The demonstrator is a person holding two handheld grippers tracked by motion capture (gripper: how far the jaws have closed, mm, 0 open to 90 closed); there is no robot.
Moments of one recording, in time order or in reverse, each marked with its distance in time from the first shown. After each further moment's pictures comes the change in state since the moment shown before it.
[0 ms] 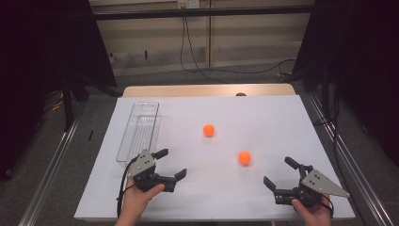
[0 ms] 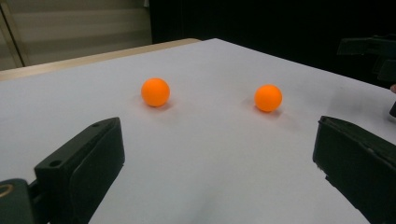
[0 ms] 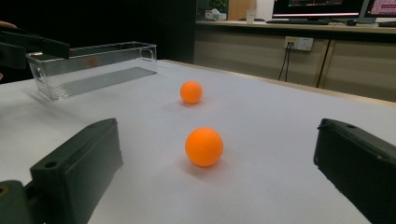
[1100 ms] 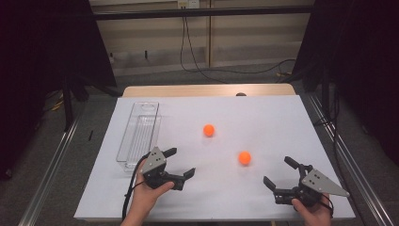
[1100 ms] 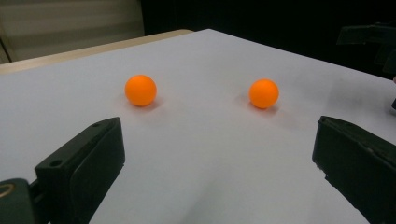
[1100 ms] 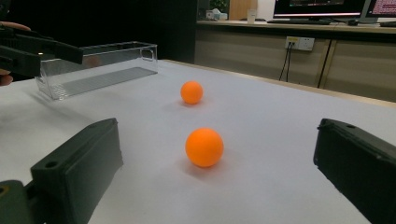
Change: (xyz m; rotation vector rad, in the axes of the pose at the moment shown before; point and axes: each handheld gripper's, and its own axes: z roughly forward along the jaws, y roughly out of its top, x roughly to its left) left arm -0.008 0.003 0.024 0.042 -0.017 0.019; right arm -0.001 0.000 0.001 0.000 0.004 -0.003
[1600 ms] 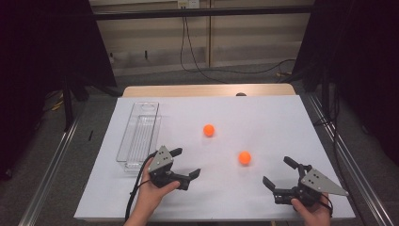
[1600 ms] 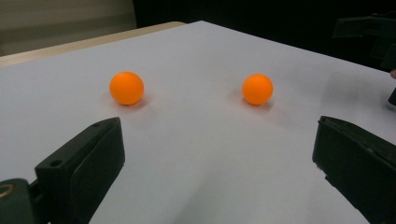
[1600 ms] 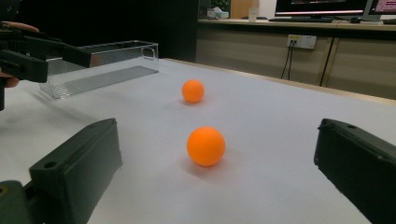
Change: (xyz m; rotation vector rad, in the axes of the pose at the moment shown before) left arm -0.005 0.003 0.013 0.033 -0.031 0.008; right arm 0.000 -0.001 0.001 0.005 0.005 0.005
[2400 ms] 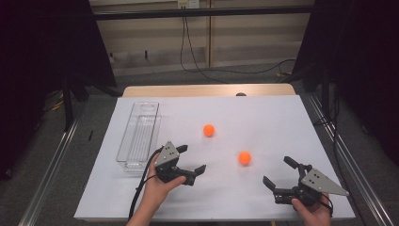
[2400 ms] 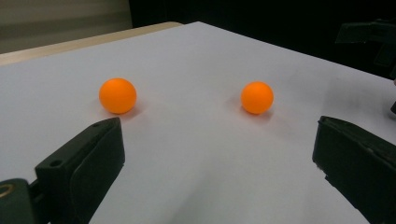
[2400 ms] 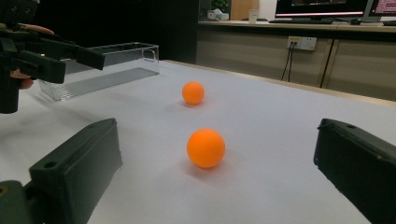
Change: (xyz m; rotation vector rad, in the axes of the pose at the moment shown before) left arm 0.001 0.007 0.018 0.004 -0.014 -0.015; right arm 0.000 0.001 0.000 -0.007 0.003 0.002
